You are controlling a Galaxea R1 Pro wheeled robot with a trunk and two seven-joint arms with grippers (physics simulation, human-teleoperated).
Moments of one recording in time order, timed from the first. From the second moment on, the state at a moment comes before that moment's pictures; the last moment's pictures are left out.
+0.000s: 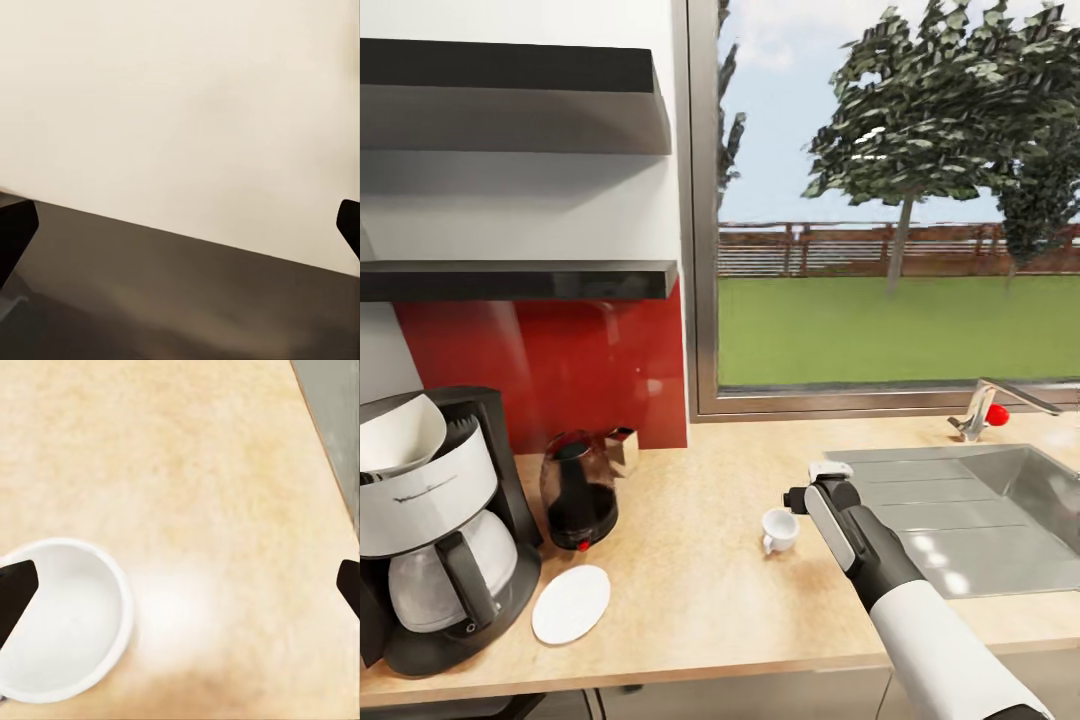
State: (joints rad) left arm 0.07 0.21 0.01 0.05 -0.02 0.13 0.21; right arm -0.72 0.05 0.24 -0.95 -0.40 0.84 -0.49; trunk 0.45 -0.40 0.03
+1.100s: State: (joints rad) left arm 0.08 0.21 0.01 0.05 -0.02 0.13 0.21; right arm -0.72 0.05 0.24 -0.89 -0.40 0.84 -0.49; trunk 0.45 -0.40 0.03
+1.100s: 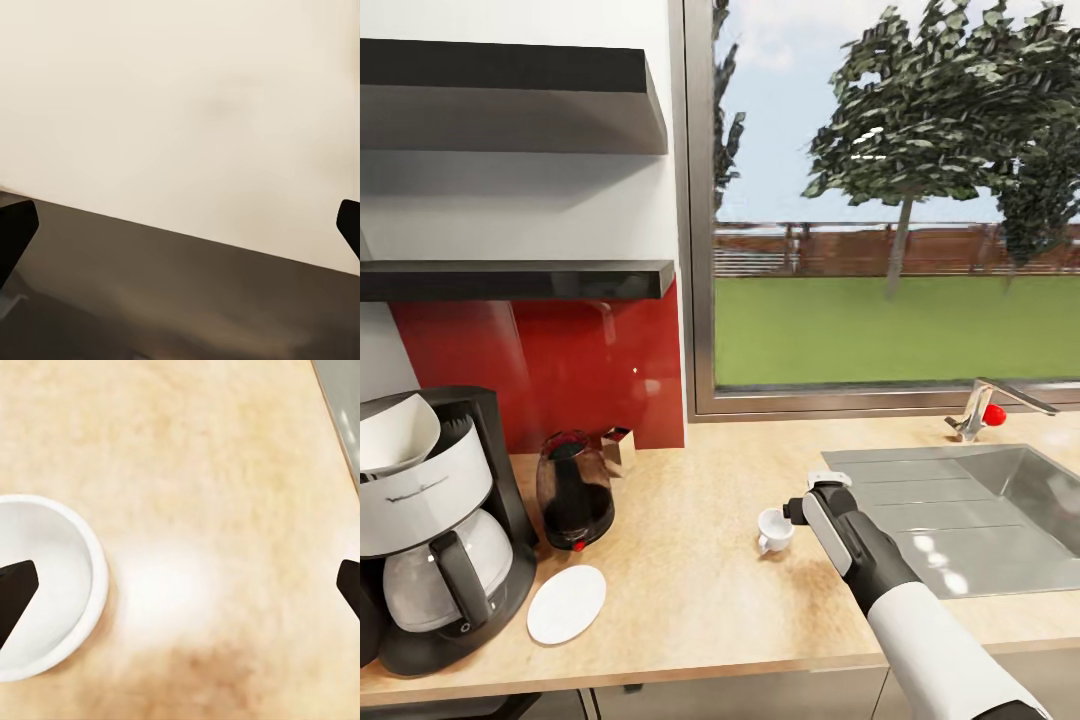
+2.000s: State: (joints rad) left arm 0.08 0.21 0.01 0.05 -0.02 0.13 0.21; right arm -0.72 0.06 0.24 -0.85 -0.40 0.83 -0.49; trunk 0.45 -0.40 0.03
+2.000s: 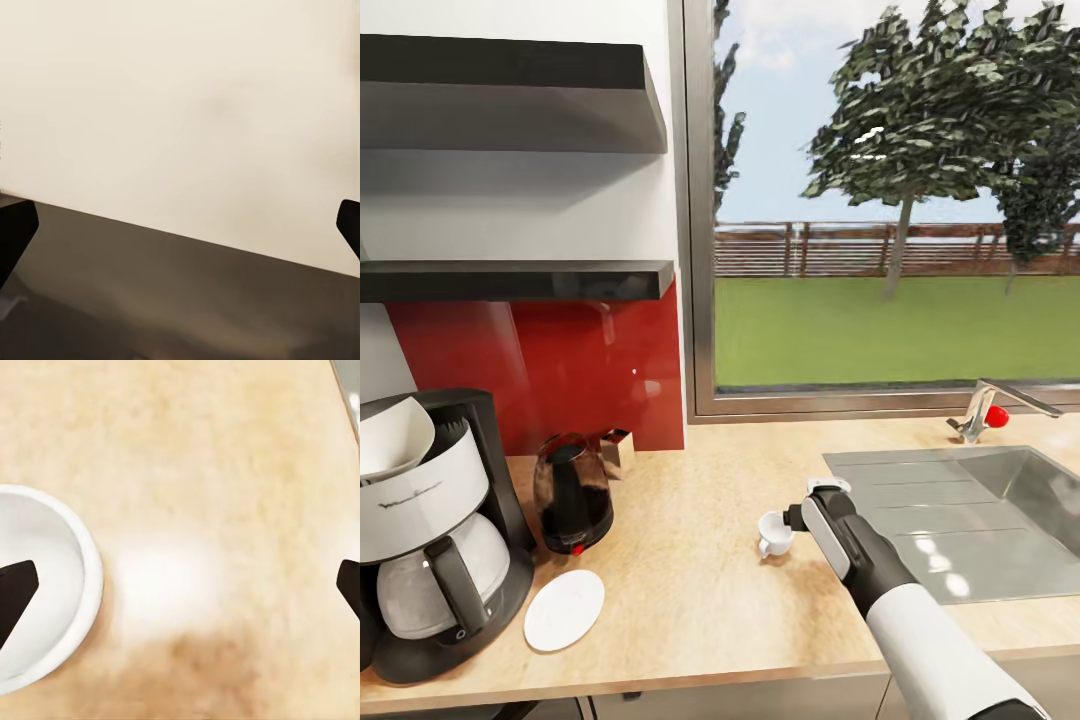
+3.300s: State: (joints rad) left arm 0.08 0.21 0.01 0.05 -0.02 0.13 0.21; right arm -0.72 0.06 0.24 -0.75 -0.40 0.83 -0.41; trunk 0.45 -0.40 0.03
